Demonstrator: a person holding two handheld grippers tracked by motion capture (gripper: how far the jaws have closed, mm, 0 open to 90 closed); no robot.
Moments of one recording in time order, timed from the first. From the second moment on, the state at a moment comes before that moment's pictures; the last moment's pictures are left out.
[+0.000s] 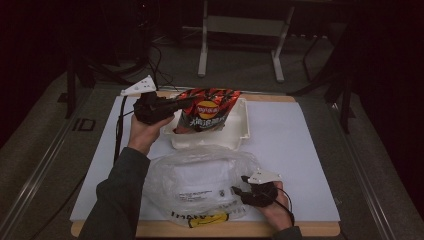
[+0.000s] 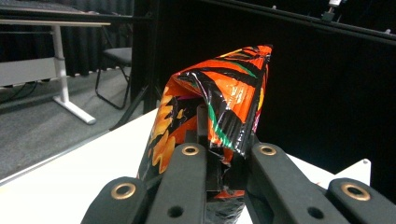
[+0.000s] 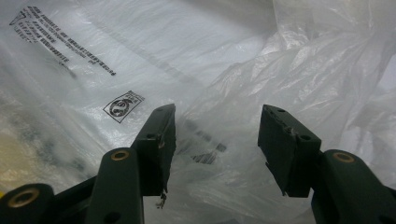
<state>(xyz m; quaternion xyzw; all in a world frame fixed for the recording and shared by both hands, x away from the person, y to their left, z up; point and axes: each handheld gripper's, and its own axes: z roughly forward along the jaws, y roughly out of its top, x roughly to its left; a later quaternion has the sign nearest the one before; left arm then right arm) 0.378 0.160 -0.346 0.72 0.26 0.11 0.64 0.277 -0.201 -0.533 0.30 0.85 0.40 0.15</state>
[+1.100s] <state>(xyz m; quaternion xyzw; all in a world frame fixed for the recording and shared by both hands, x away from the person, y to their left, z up) 0.413 0.166 -0.366 0.70 0.30 0.10 0.64 0.276 -0.202 -0.533 0.30 0.85 0.39 0.15</state>
